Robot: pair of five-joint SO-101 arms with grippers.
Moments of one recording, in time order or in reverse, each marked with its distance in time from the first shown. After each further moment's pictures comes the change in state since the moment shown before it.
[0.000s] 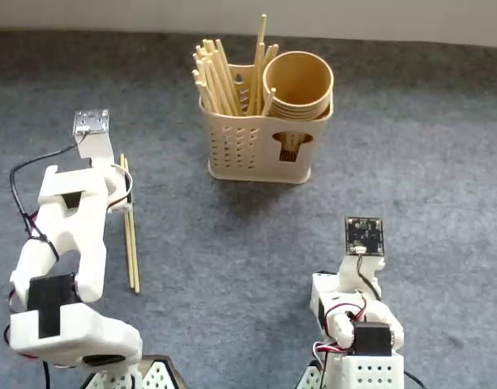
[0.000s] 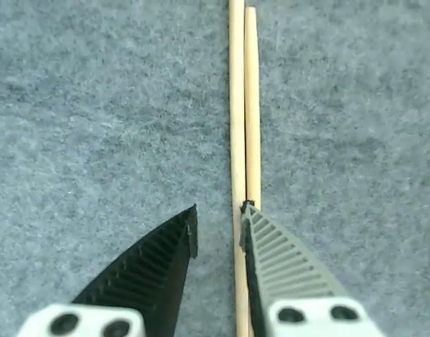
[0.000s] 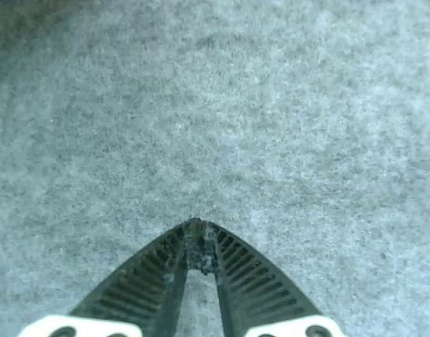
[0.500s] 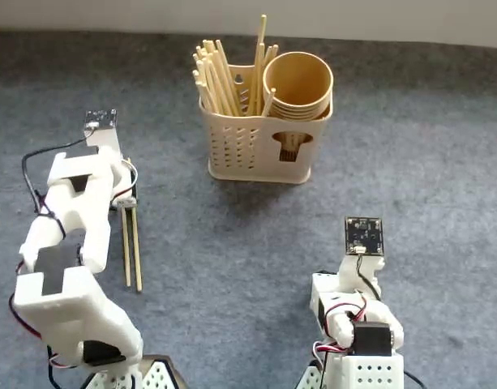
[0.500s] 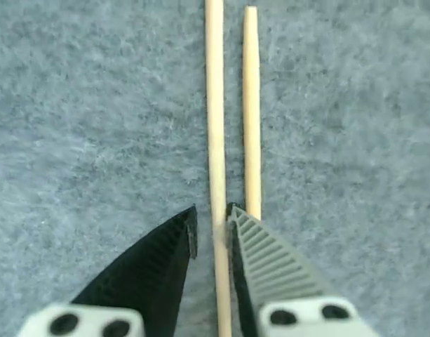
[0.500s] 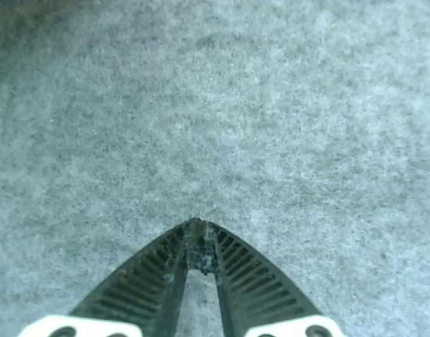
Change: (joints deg) left arm 0.4 12.1 -10.1 3.1 0.0; right arm 0.0 0.0 0.0 0.0 0.0
